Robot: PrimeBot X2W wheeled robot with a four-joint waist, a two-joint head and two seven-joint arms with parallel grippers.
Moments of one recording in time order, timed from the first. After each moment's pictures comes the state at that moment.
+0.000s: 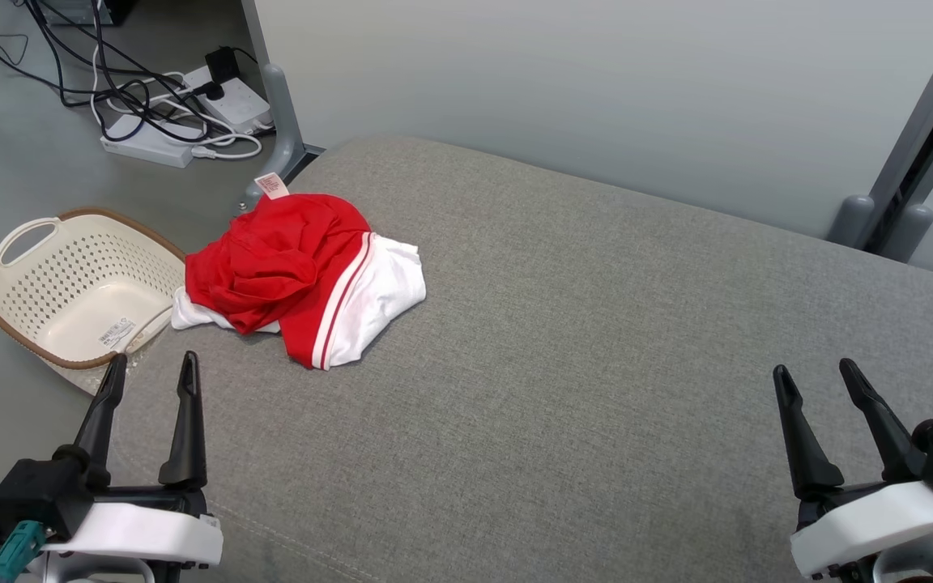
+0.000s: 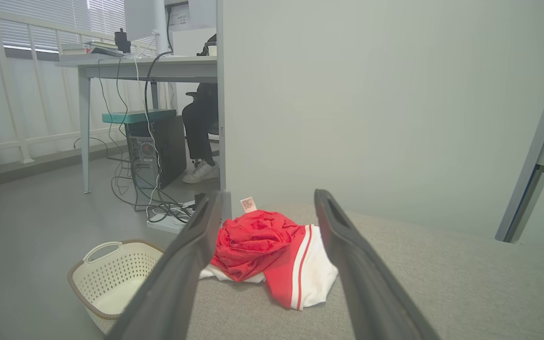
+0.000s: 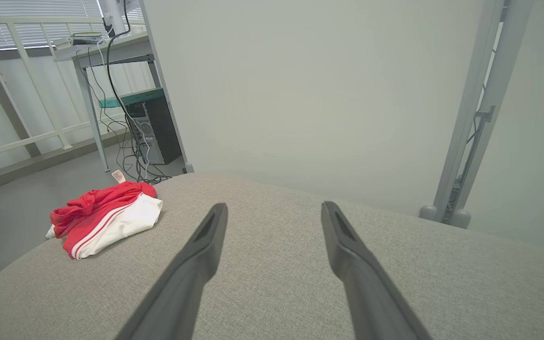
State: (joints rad) left arm -0.01 0.26 -0.11 0.03 -0.39 0.08 -0.23; right arm 0.03 -0.06 -0.03 -0.09 0.21 0.13 0.04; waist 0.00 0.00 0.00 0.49
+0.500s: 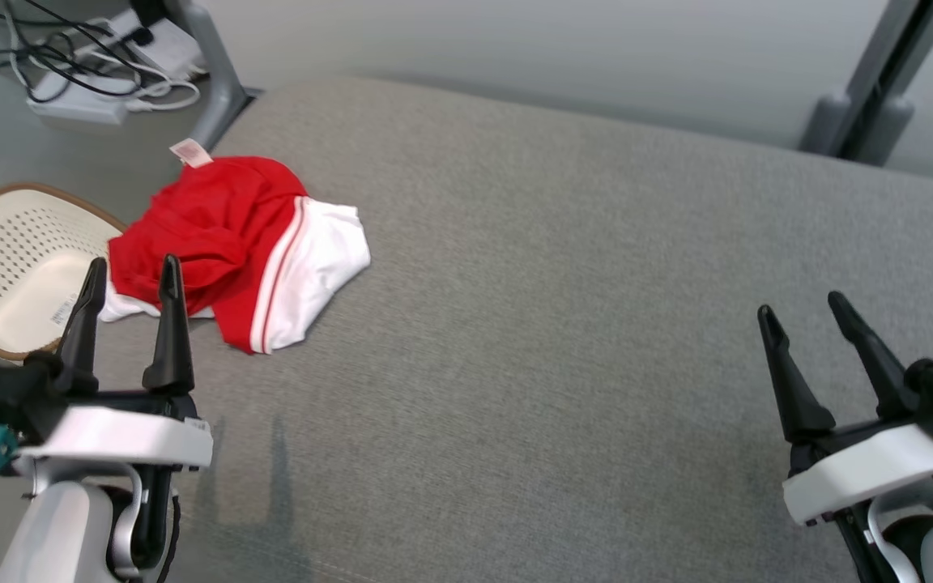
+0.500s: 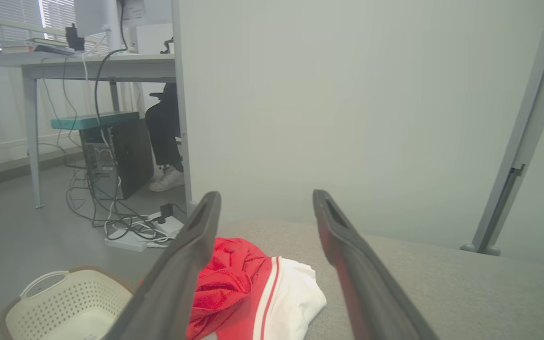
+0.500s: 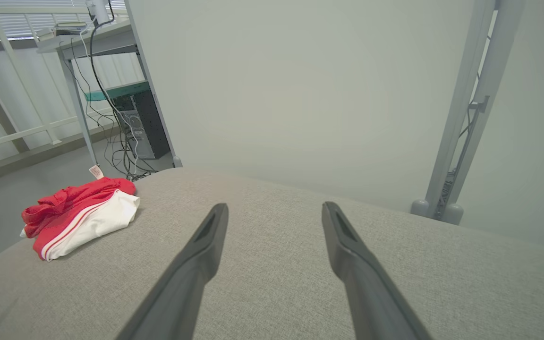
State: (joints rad) left arm -0.17 0.25 -0.09 0.07 -0.43 0.06 -0.24; right arm -0.05 -0.09 0.02 -0.13 0.19 0.13 0.08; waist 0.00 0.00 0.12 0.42
